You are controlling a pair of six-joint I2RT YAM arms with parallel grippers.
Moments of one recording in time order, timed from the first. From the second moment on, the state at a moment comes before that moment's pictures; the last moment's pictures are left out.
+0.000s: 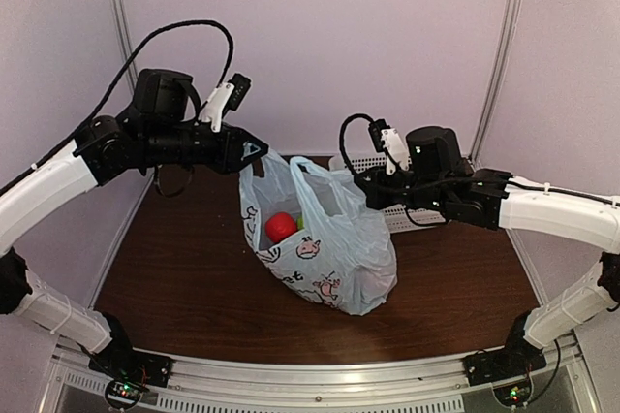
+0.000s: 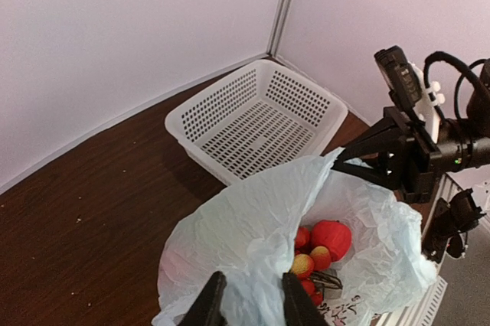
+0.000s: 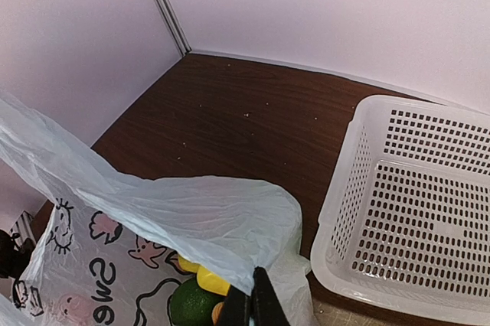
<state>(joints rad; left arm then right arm) -0.81 1.31 1.43 -0.55 0.09 -0.18 0.85 1.36 1.09 -0.13 0.13 0.34</state>
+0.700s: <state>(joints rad) -0.81 1.22 1.30 -0.44 0.11 -0.19 0.93 1.32 1.43 -0.27 0.05 0.31</state>
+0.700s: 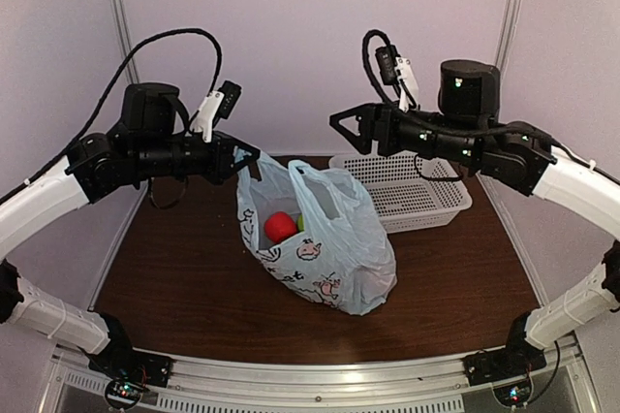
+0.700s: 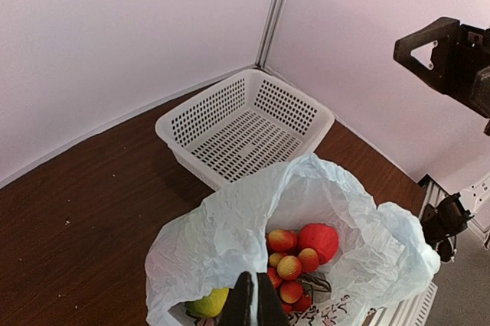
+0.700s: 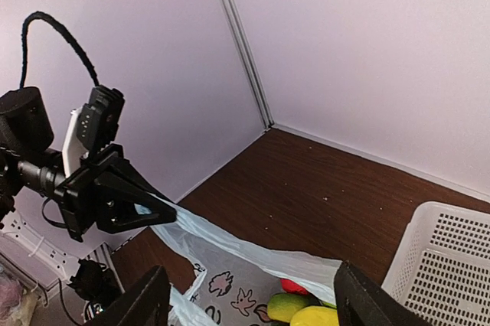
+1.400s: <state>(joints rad) -0.81 1.17 1.20 -0.35 0.13 -0.22 1.12 1.55 1.29 -0.36 0.01 0.34</state>
